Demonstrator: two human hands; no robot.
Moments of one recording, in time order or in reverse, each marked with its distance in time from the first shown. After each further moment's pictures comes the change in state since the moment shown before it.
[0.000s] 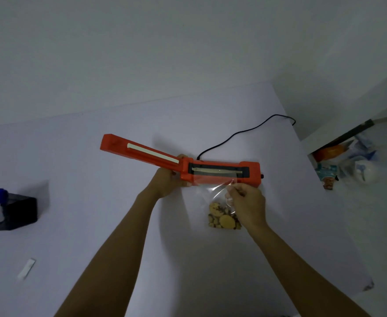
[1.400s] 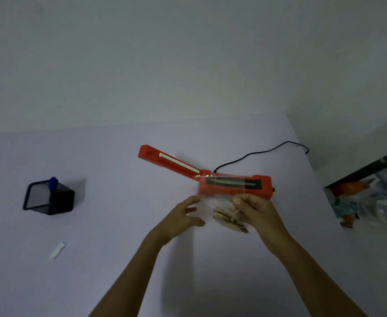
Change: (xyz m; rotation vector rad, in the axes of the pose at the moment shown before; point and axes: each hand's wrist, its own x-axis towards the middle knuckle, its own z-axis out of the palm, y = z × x) left_hand -0.111 0.040 0.026 -0.242 -0.044 -0.209; right_hand -0.041 -0.045 -0.043 0.289 -0.439 -0.085
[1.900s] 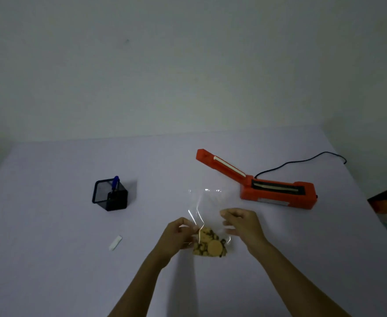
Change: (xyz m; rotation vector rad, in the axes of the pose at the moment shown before) left_hand -0.110 -0.062 -0.078 -0.314 0.303 -0.103; right_hand 0.005 0.033 0.152 0.135 0.005 0.182
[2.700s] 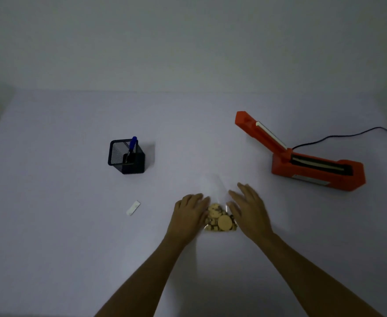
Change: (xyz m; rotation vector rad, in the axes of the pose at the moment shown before) left_hand 0.039 -0.094 -0.045 1.226 0.238 0.551; right_hand 0.046 0.099 0.039 -1.236 0.028 -0.570
